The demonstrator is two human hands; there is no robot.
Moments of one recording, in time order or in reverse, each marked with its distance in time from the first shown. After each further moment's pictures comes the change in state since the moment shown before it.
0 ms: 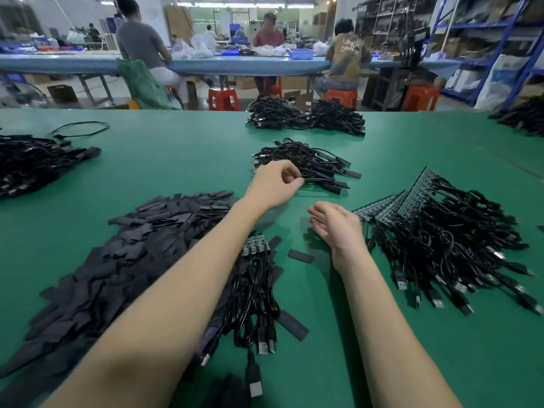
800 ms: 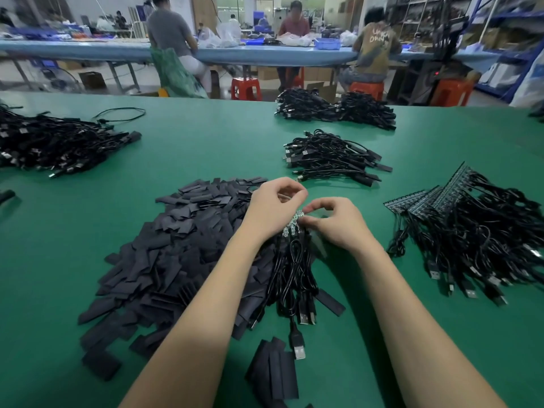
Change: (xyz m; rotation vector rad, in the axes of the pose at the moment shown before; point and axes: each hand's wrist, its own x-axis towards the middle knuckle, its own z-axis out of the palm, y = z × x) left_hand -0.102 -0.021 -0.041 -0.328 0.105 -0.136; right_hand -0.035 0.003 0.034 -0.902 -0.248 -0.372
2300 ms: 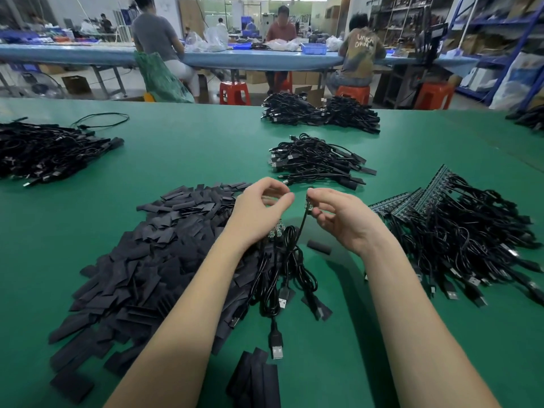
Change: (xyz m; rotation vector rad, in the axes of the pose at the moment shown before) left_hand -0.002 0.007 0.000 -0.071 -0.027 -0.027; right_hand 0.001 -0.006 -0.038 0.971 -0.178 0.286
